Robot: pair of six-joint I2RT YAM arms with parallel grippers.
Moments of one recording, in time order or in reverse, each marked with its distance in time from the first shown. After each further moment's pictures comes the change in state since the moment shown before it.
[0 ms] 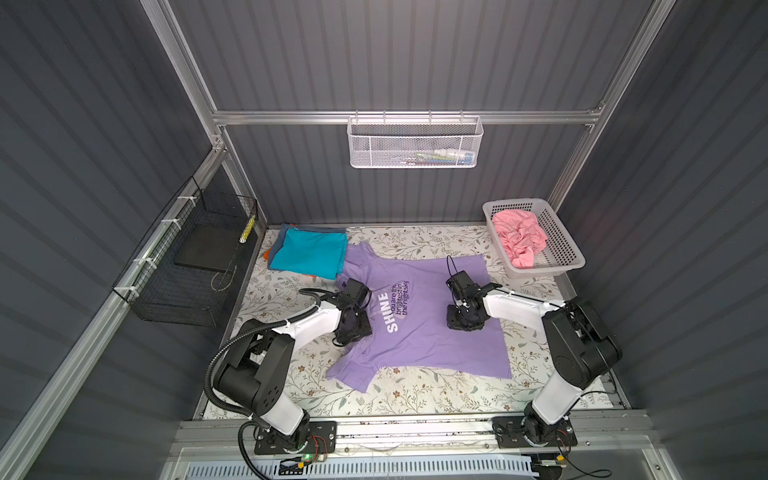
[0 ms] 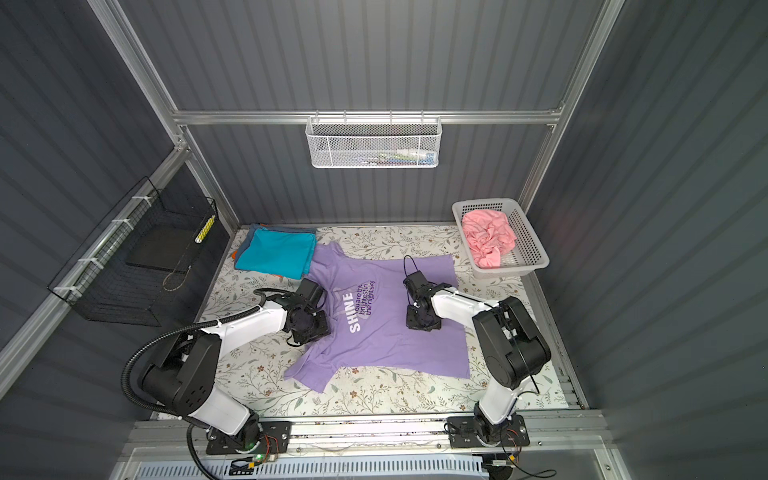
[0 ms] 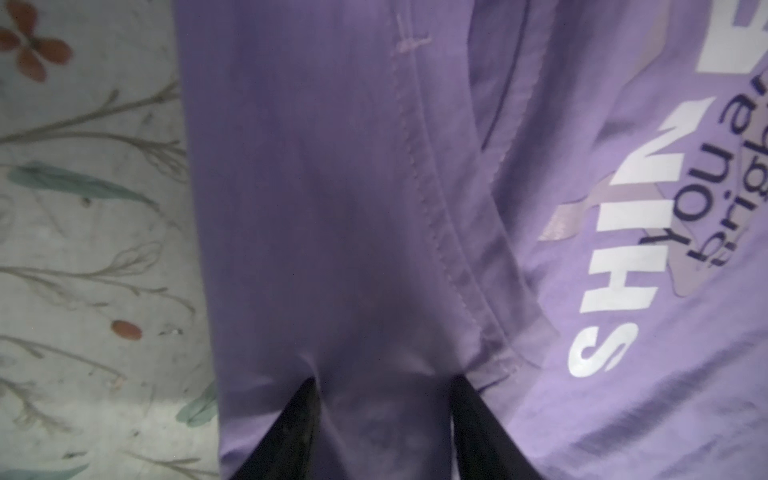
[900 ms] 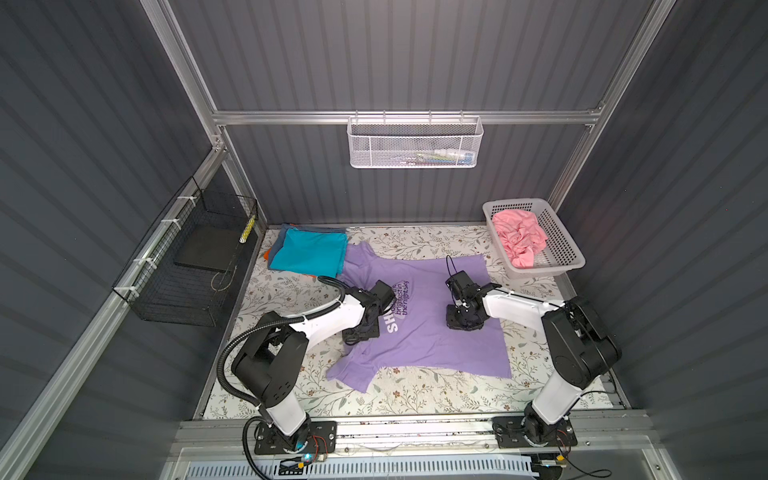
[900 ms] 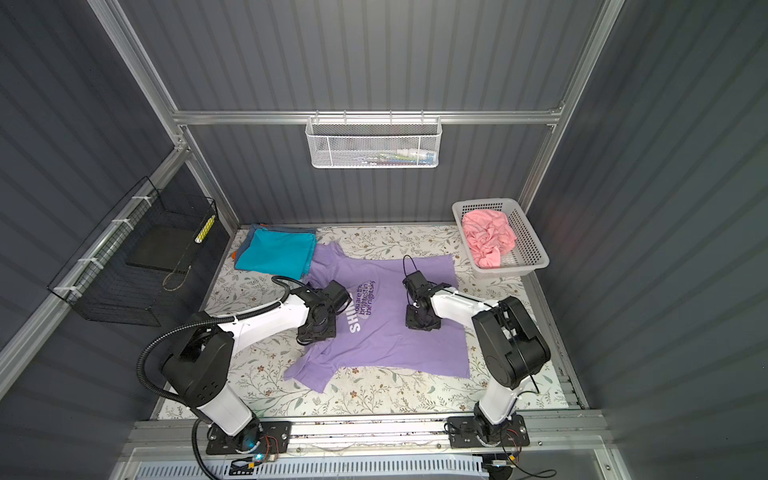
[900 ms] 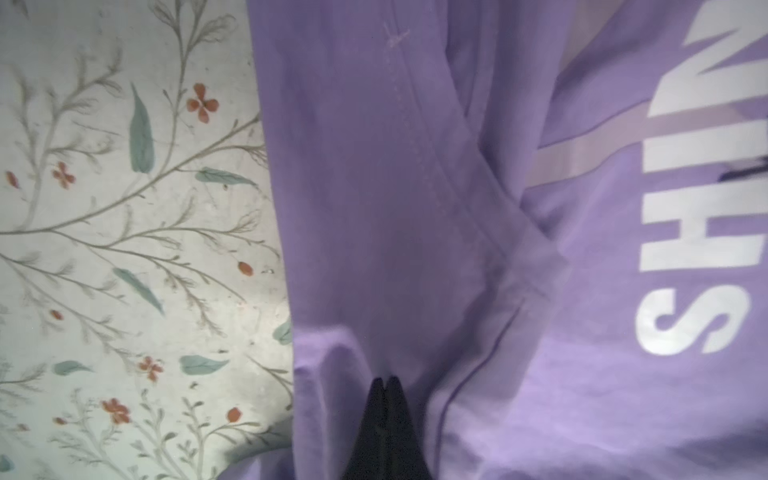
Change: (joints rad) left arm -0.195 0.105 0.197 -0.326 -0.331 -0.014; right arm 0.002 0.008 0.004 0.007 -0.001 -0.007
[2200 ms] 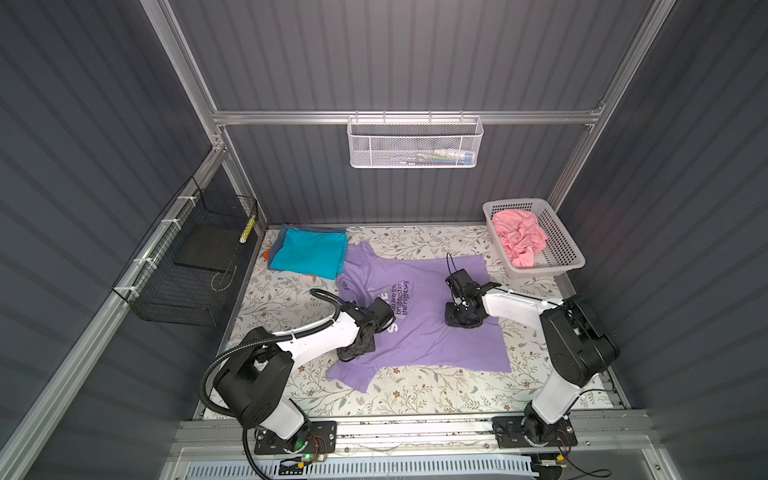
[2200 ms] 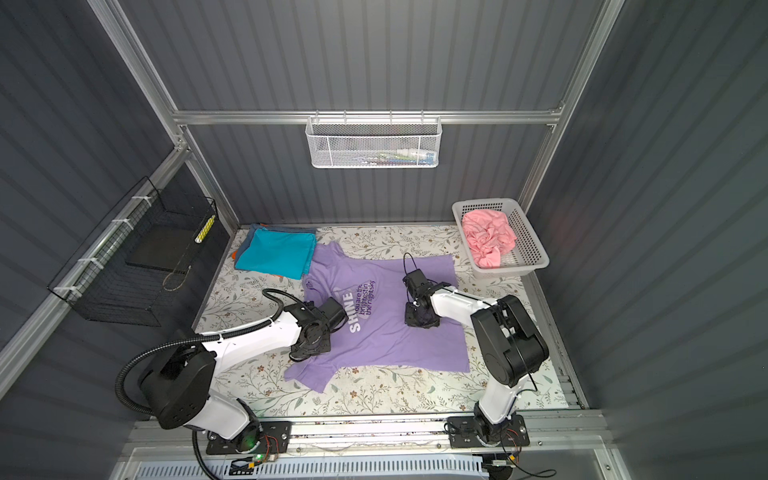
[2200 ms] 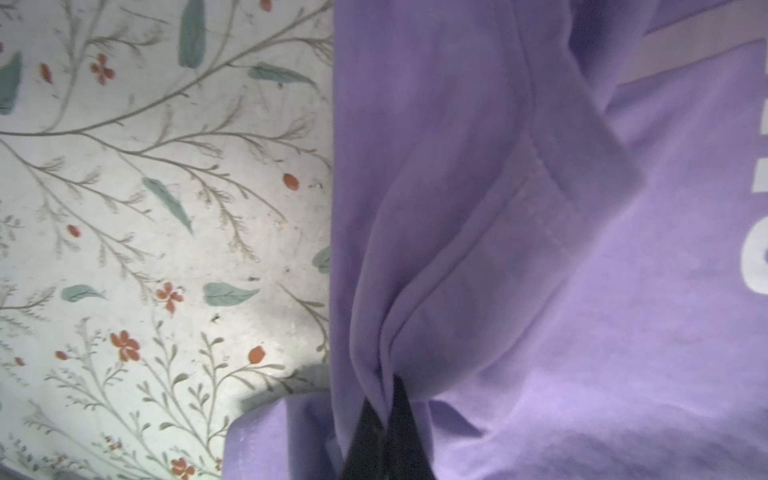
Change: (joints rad) left arm -0.076 -0.155 -0.161 -0.008 -0.066 -0.153; right arm -0.008 0.013 0.004 0.037 -0.011 -0.010
